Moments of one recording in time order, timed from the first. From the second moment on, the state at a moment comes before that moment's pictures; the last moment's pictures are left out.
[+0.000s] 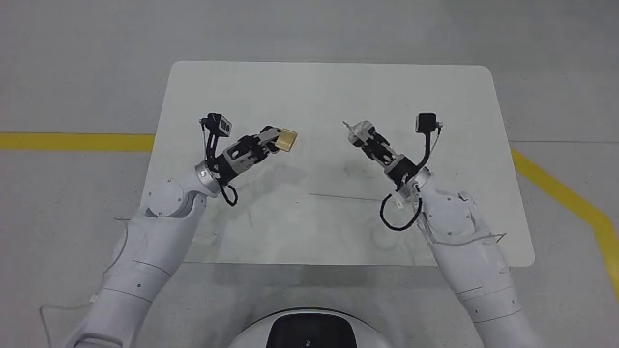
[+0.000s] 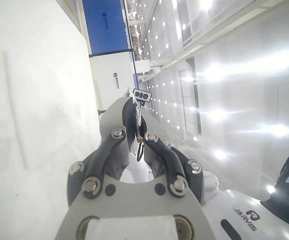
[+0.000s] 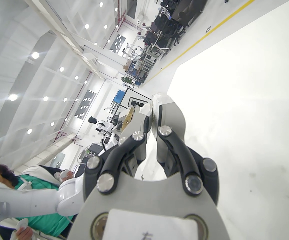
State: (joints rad) left arm 1.08 -1.25 -1.19 -1.22 -0.52 -0.44 -0.81; right arm -1.24 -1.21 1.25 -1.52 -0.08 -0.38 0.36
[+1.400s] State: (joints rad) left arm 1.06 -1.29 -1.12 -1.18 -0.72 -0.37 -0.81; right arm -1.23 -1.26 1.04 -1.58 -0.24 -0.57 0.36
